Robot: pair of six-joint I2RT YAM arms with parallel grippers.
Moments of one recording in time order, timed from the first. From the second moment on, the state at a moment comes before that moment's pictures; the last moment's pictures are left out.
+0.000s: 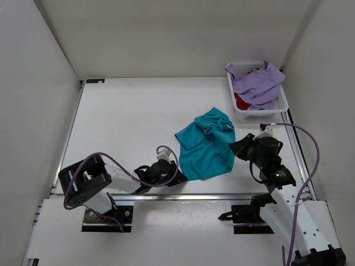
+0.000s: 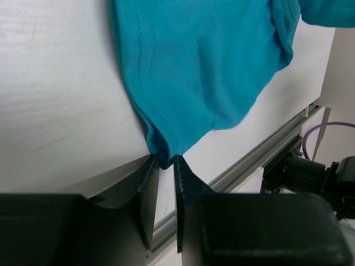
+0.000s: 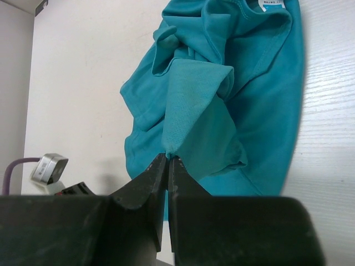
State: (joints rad) left arm -1.07 1.50 0.35 0.52 -0.08 -1.18; right arm 0.20 0.59 0.47 -0.31 -0.16 0.67
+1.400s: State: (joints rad) left arm 0.12 1.14 1.12 -0.21 0.45 -0.72; right arm 0.16 1.52 1.97 -0.74 -0.10 0.33
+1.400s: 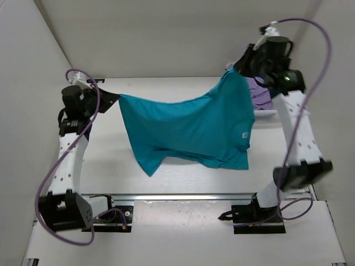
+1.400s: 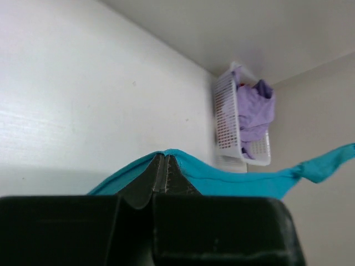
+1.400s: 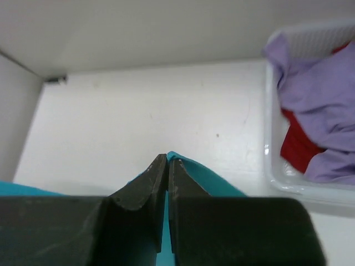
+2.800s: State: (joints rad) left arm 0.15 0.73 0.32 -0.17 0.09 -0.69; right arm 0.21 1.07 0.50 -0.24 -0.15 0.54
